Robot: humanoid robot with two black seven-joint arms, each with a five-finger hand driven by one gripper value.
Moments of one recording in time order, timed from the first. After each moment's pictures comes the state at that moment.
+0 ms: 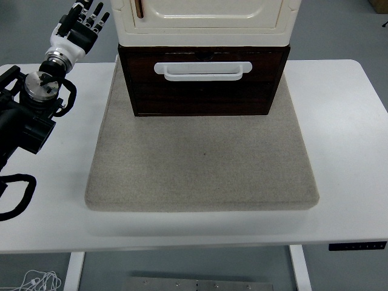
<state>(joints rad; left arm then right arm) -1.03 0.21 -0.88 -0.35 -0.34 -0.30 -0.09 -0.01 0.00 0.13 0.15 -0.02 0.07 -0.10</state>
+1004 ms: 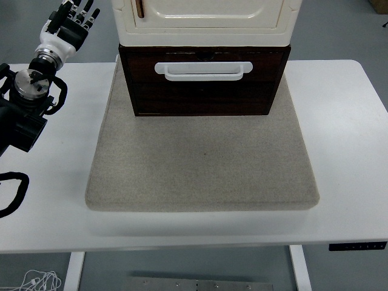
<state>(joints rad) -1.04 0.24 -0.87 -0.34 -0.34 -0.32 -0.09 -0.01 0.00 0.13 0.15 -0.02 0.07 -0.10</state>
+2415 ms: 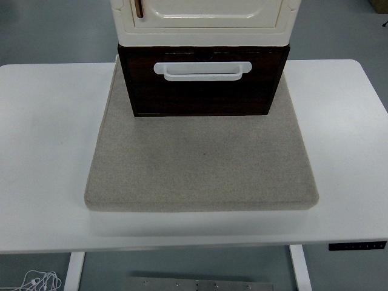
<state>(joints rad) -1.69 0.48 -0.58 -0.54 -0.08 -0.27 -0.07 -0.01 0.00 0.13 0.15 -0.02 0.07 -0.09</state>
